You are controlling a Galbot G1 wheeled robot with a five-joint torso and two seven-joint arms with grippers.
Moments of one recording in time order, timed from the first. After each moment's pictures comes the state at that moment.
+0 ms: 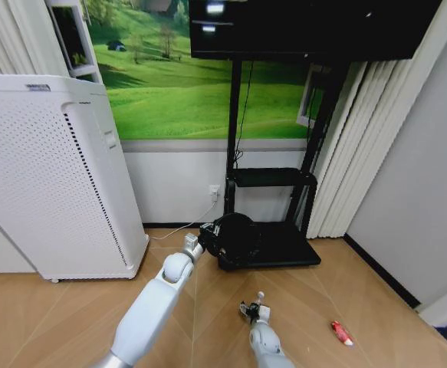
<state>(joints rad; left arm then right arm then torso) 0.76 -1.33 -0.04 -1.55 -0.28 0.11 0.13 -1.16 1.61 0.48 1.16 0.26 -0.23 0.23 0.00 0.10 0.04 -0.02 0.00</state>
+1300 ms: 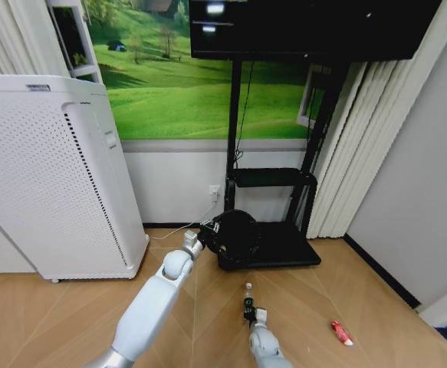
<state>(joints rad) 0.74 -1.34 -0.04 -1.54 -0.29 0.10 0.14 -1.15 1.60 0.48 1.09 0.16 -0.19 0.17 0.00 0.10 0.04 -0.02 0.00</state>
